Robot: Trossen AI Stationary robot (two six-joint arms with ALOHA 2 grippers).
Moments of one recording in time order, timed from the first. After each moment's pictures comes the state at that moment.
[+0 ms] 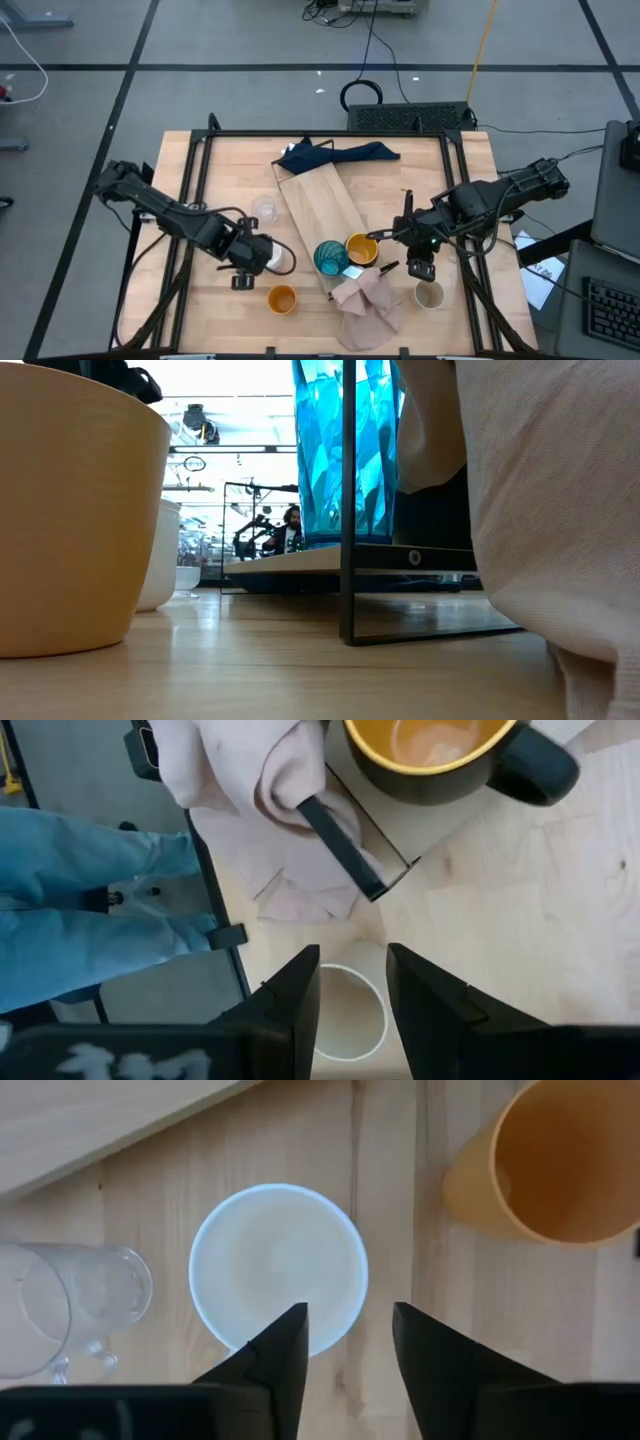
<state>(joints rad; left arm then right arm) -0.46 1.44 1.20 -1.05 -0.10 -0.46 0.37 1.36 1.45 -1.30 -0.21 0.72</state>
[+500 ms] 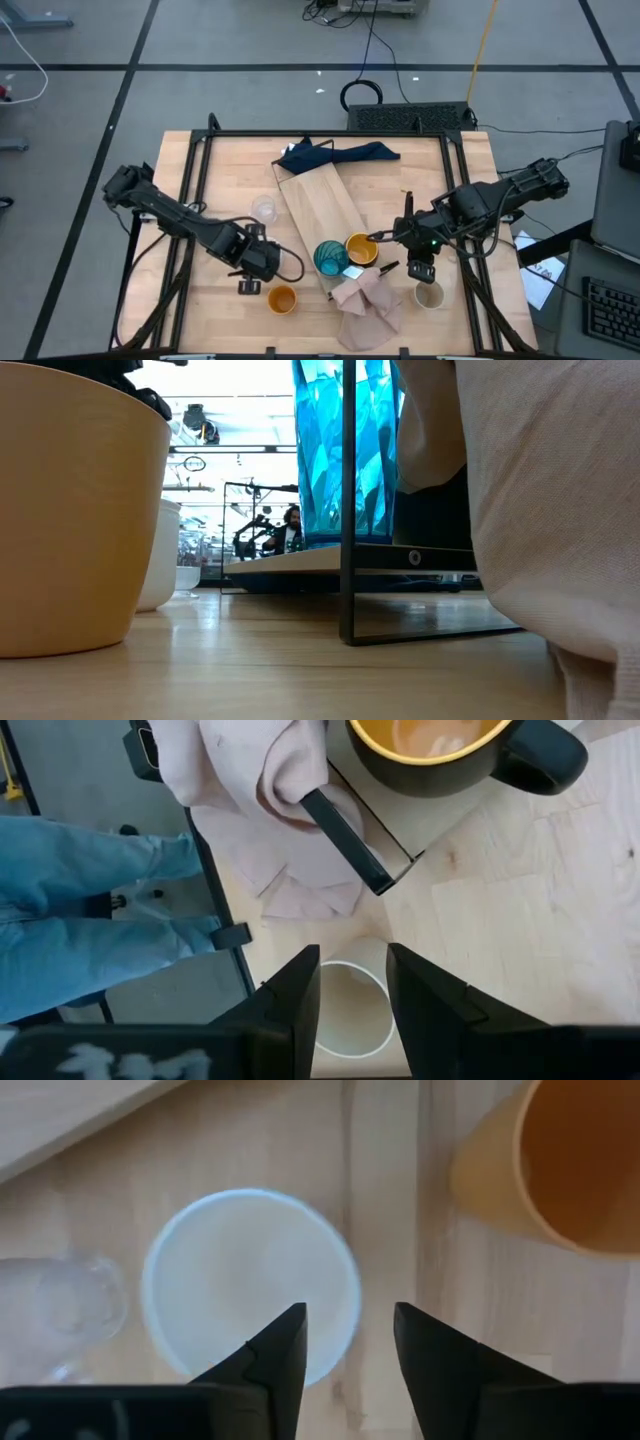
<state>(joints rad) -0.46 1.55 1.20 -1.01 -0.08 -0.44 0.39 1.36 1.45 -1.30 -0.21 0.76</state>
